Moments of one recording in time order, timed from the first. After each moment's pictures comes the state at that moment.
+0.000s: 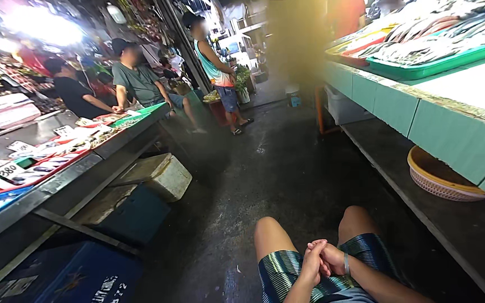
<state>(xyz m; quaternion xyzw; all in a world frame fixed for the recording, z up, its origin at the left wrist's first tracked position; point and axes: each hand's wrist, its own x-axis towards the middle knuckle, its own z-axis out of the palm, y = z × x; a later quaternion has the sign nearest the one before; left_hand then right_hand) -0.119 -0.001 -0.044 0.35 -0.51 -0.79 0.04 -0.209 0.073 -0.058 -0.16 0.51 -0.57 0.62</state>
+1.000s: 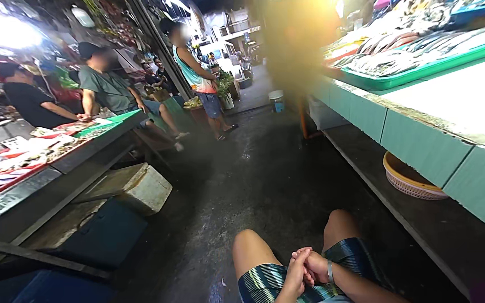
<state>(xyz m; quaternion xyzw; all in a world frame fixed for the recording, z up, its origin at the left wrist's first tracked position) -0.126 -0.005 -0.047 0.36 -0.52 -0.78 0.02 -0.218 0.070 -0.071 -0.14 0.51 -0.57 0.63</state>
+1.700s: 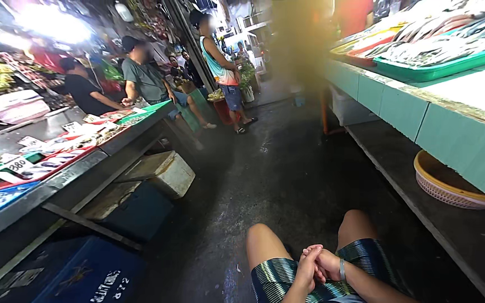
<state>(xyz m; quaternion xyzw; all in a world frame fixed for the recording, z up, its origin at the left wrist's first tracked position) -0.110 -0.013 -0.041 0.37 -0.51 -0.78 0.04 -0.206 0.059 -0.059 -0.18 0.50 -0.56 0.64</state>
